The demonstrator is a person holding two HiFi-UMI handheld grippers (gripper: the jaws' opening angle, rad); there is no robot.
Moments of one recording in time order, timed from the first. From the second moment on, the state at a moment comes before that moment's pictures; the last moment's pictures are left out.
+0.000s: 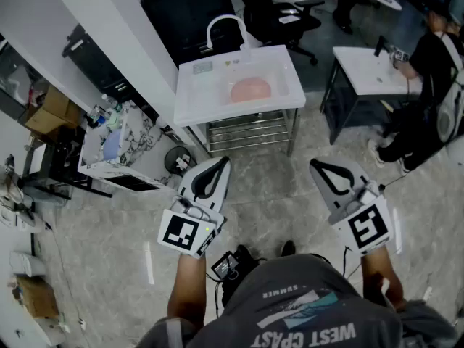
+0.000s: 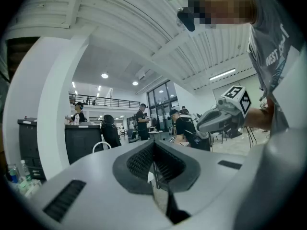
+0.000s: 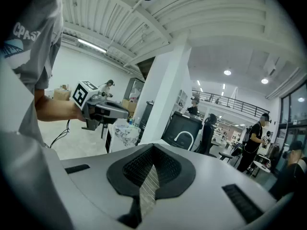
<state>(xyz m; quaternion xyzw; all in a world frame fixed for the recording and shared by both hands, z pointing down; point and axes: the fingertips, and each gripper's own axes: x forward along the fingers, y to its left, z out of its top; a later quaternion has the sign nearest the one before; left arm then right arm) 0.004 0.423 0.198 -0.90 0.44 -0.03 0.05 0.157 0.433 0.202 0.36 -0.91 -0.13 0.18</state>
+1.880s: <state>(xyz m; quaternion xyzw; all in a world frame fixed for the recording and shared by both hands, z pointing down) 0.041 0.371 0.211 -0.90 0.43 -0.06 0.05 0.203 0.369 0.216 0.38 -0.91 -0.10 0.15</state>
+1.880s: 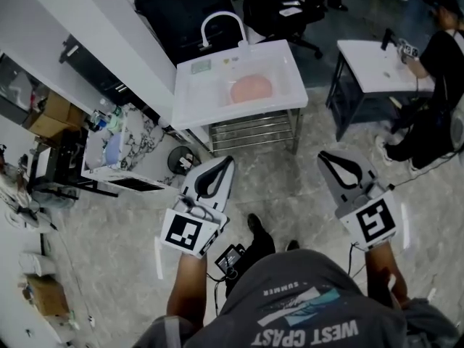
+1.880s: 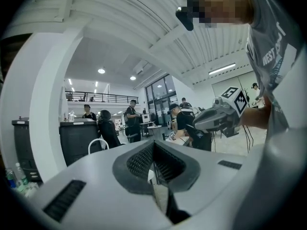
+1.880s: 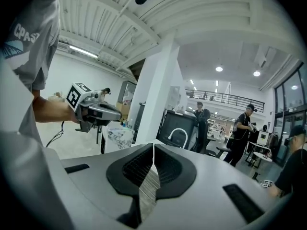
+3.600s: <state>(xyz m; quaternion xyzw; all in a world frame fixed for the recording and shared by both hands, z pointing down) -0.091 0.137 0.240 -0.91 0.41 -0.03 -0.01 0.069 0.133 0.224 0.40 -0.90 -0.08 0.18</state>
